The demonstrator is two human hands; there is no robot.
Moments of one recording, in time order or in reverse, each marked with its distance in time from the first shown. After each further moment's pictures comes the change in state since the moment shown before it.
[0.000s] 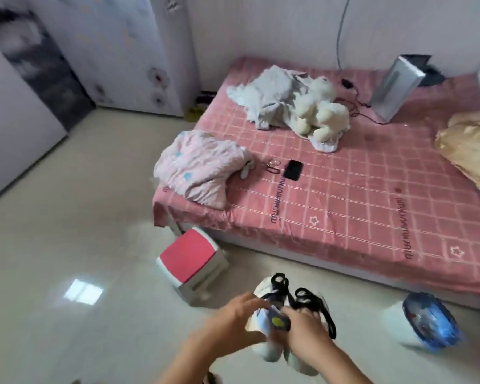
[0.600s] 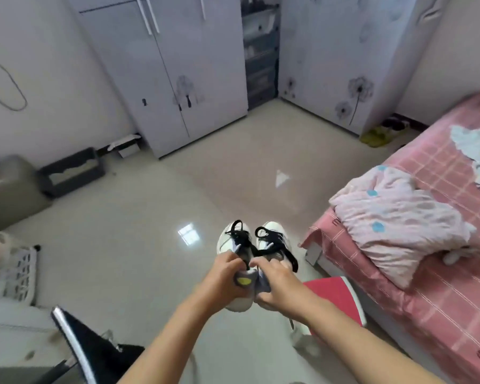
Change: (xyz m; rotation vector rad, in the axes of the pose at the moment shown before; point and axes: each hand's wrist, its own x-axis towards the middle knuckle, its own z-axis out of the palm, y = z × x) left_hand -0.222 -0.309 -0.266 -0.118 0.721 -0.651; right_hand 0.150 -0.510 0.107 -0.235 -0.320 -0.895
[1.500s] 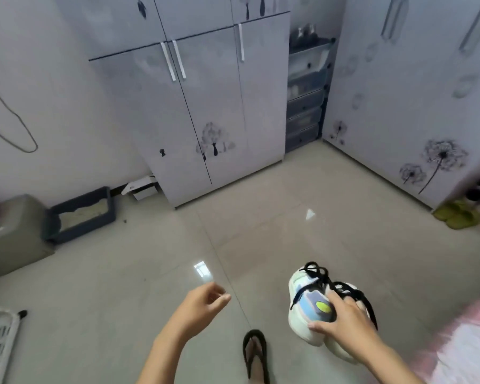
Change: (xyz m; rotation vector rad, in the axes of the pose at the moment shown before) left_hand 0.483 -0.152 -0.210 -0.141 0.006 -0.438; right_hand 0.498 0.129 -0.244 -0.038 0.083 0.327
